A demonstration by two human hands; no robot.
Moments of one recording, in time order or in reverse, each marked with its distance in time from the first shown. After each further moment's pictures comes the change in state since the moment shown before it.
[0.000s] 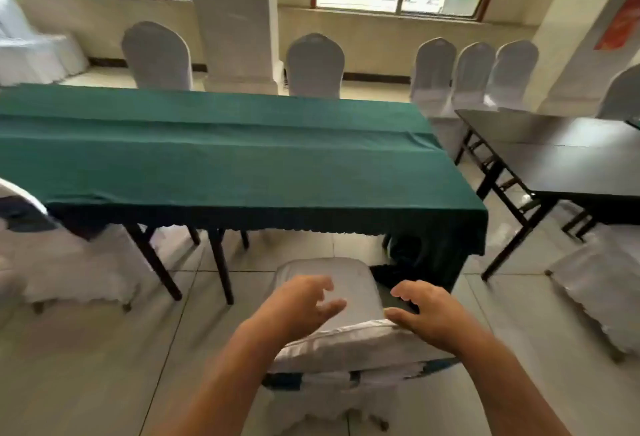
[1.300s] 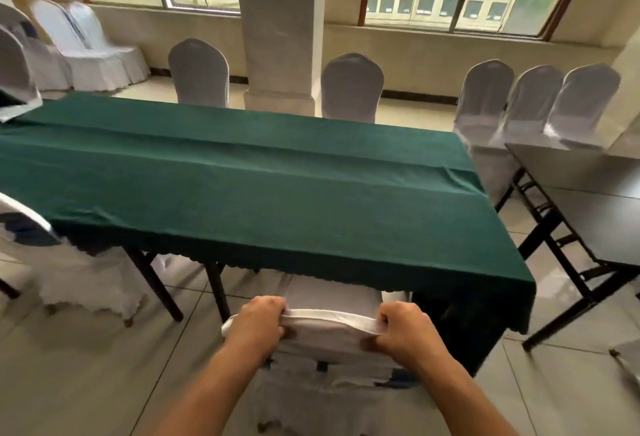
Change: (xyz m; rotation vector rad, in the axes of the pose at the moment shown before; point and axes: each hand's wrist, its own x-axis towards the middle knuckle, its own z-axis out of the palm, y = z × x) left_hand 0.142 -0.033 -0.017 0.158 0.268 -0.332; right_hand 0.188 0.030 -0.033 -0.023 0.064 -0.098
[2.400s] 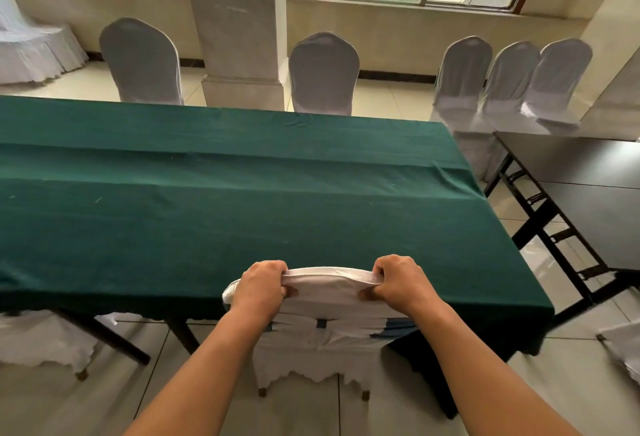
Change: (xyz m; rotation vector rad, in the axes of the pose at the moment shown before) left_hand 0.244 0.022 -0.025 -0.051 0.013 0.047; right_hand 0.229 0.001 -0.055 0.085 0.002 0.088
